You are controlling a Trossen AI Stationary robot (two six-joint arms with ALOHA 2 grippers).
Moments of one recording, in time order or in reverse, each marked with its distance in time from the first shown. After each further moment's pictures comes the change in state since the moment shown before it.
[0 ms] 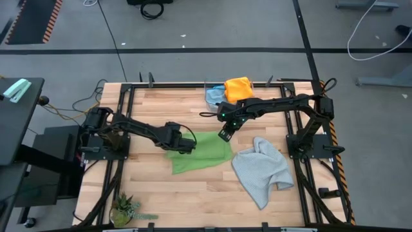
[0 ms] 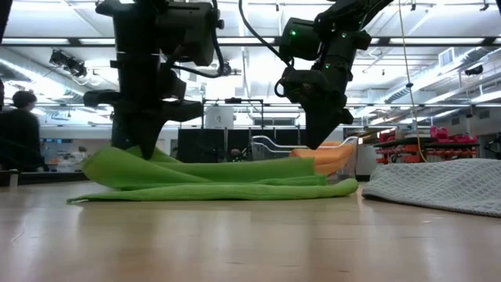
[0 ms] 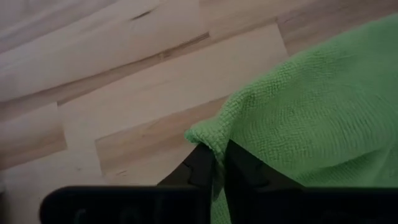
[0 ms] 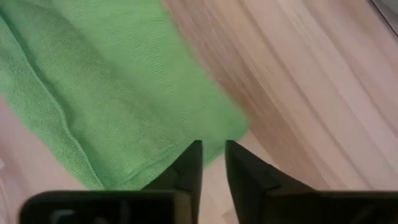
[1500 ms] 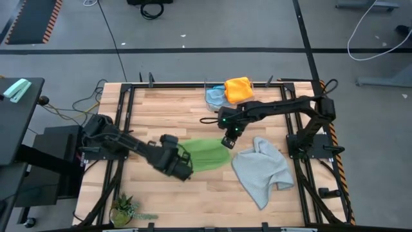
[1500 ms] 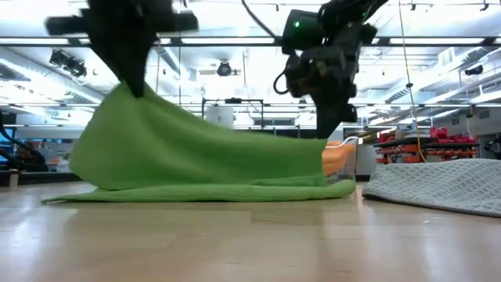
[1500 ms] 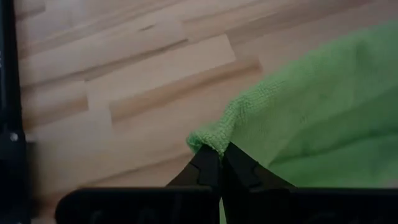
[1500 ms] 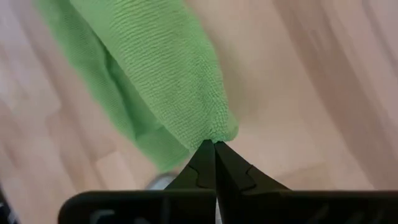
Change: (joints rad) left arm -0.303 0.036 0.326 -0.399 -0.120 -0.360; right arm 0.058 -0.016 0.000 -0.046 -0.155 -0.032
